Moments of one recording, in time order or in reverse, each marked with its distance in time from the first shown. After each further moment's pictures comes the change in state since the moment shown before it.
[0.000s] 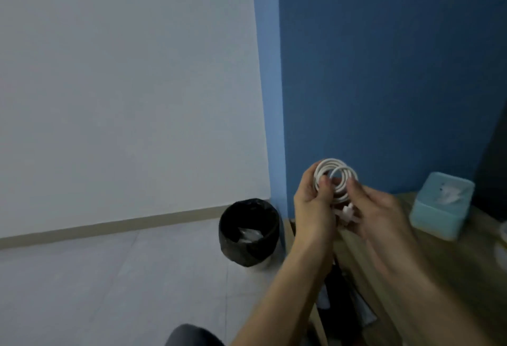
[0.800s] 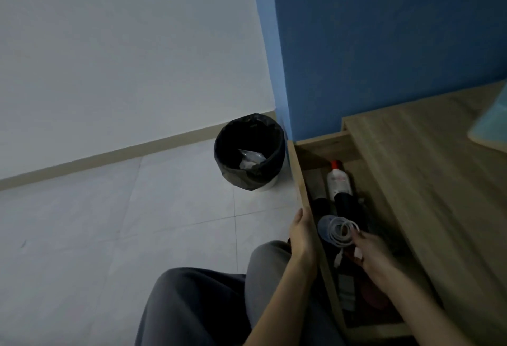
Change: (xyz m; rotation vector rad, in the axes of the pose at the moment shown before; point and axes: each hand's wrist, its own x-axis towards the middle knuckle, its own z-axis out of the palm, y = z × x) left_hand 0.018 -0.232 -0.083 0.030 0.376 -0.969; right_hand 0.031 0.314 -0.126 -0.141 0.326 0.950
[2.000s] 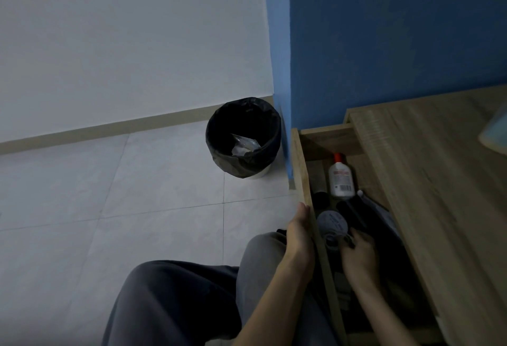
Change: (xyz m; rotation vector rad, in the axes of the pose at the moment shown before) left_hand 0.000 0.009 0.005 -0.112 -0.070 -0.086; right_hand 0.020 0.033 0.006 -0.624 0.247 -0.394
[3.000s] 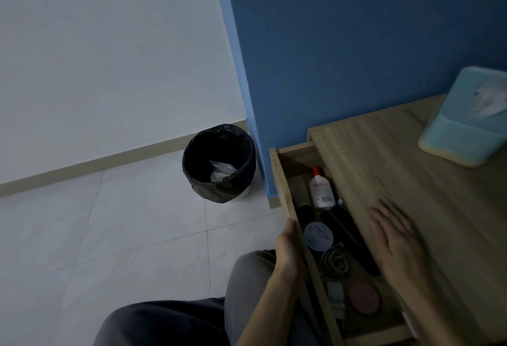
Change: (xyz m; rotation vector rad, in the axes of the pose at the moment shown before) left_hand -0.007 -0.005 0.027 -0.051 -0.087 -0.021; right_hand 0.016 -0.005 -0.117 -0.342 0.264 -0.601
